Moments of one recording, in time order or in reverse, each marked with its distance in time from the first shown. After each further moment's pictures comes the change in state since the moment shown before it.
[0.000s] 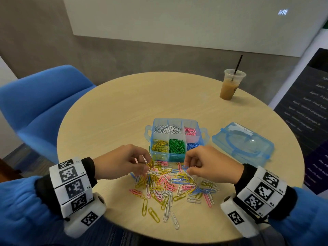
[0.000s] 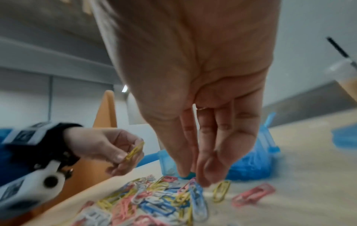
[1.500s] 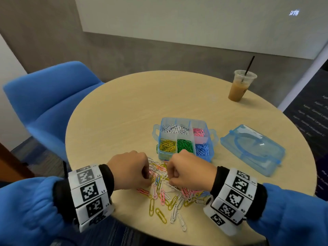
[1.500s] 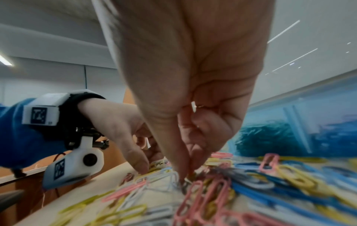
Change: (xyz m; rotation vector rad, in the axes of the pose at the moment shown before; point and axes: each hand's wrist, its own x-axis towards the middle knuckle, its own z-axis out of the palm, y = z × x) left_hand -0.006 0.008 0.019 0.651 0.105 -0.219; right_hand 0.030 -0.053 0.029 -0.207 -0.070 -0.184
